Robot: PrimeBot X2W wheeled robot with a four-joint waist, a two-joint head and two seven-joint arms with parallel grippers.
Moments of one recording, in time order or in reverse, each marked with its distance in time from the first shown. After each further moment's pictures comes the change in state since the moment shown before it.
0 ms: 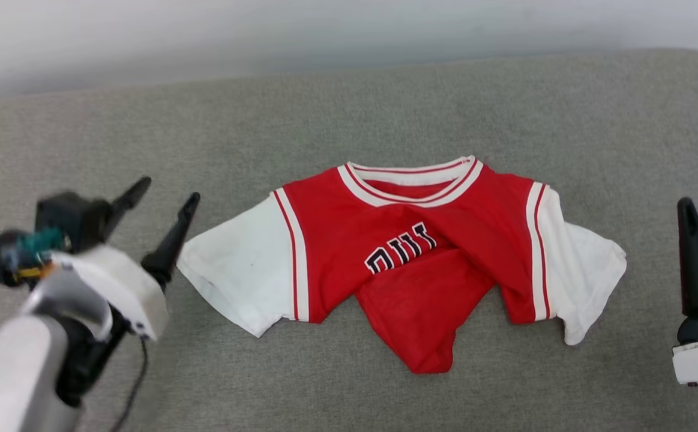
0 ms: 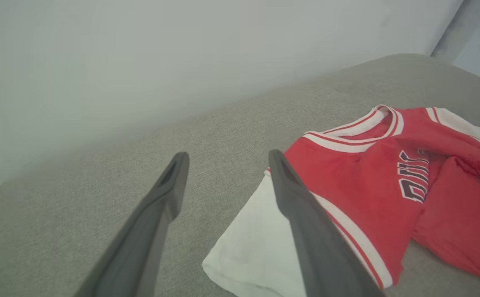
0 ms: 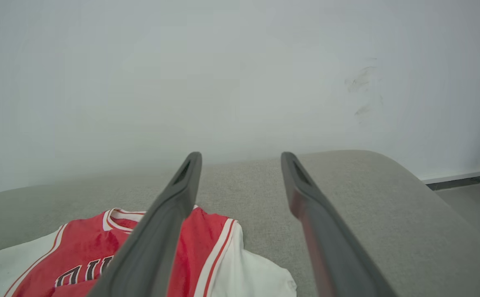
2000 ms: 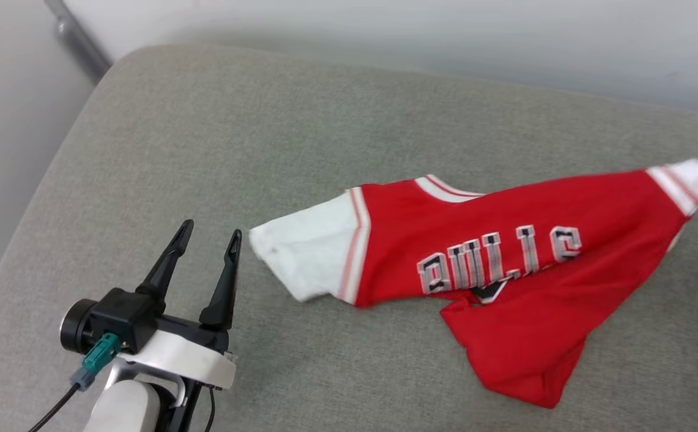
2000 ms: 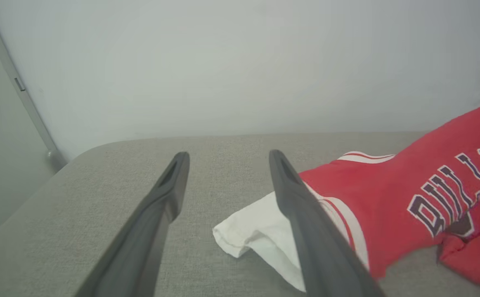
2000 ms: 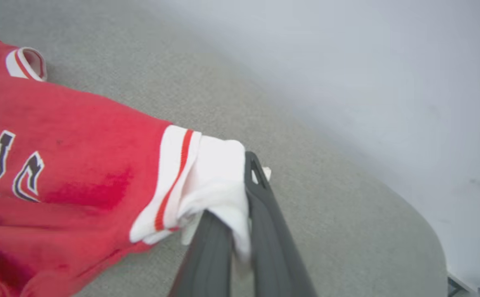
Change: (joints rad) left arm 0.128 -0.254 0.022 0.129 0.182 0.019 -0.430; right arm -0.503 -0.579 0.487 0.495 0.112 0.000 0.418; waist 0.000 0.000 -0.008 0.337
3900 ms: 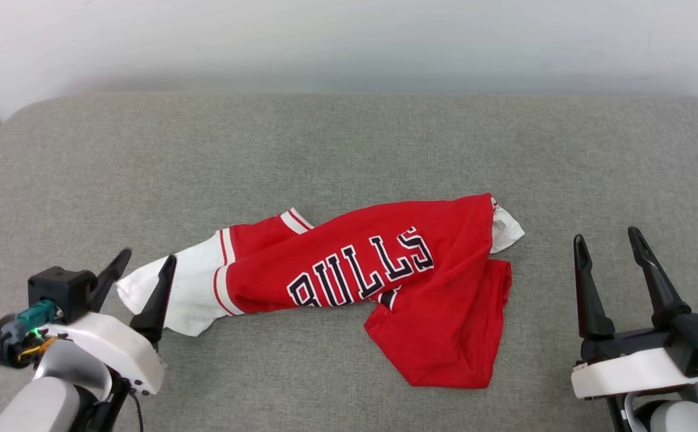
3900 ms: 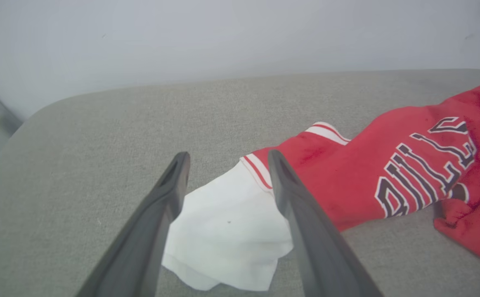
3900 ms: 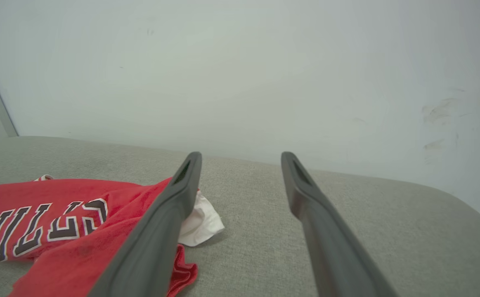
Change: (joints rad) left arm -0.017 0.361 -0.166 -0.008 -0.387 0.170 0.262; right arm 0.453 0.696 -0.366 -0.155 -0.490 0.000 -0.761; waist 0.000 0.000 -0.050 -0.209
